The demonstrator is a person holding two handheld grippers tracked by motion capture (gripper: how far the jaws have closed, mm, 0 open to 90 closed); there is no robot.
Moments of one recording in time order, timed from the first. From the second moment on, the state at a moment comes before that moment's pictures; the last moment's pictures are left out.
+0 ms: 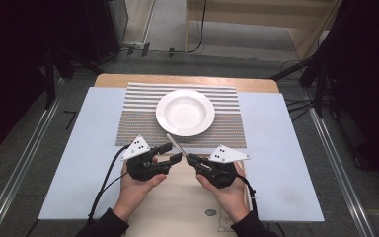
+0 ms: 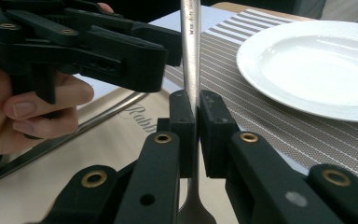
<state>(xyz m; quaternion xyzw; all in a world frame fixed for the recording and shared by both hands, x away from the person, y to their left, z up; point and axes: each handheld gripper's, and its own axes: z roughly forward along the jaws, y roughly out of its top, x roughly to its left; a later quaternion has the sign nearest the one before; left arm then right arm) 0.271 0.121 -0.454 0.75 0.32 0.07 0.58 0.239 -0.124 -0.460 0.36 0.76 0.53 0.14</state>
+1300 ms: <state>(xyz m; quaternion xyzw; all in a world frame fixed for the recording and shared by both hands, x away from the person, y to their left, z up) 0.275 0.131 -0.452 0.72 0.33 -0.02 0.61 0.225 -0.108 -0.457 0.32 0.76 0.55 0.16</state>
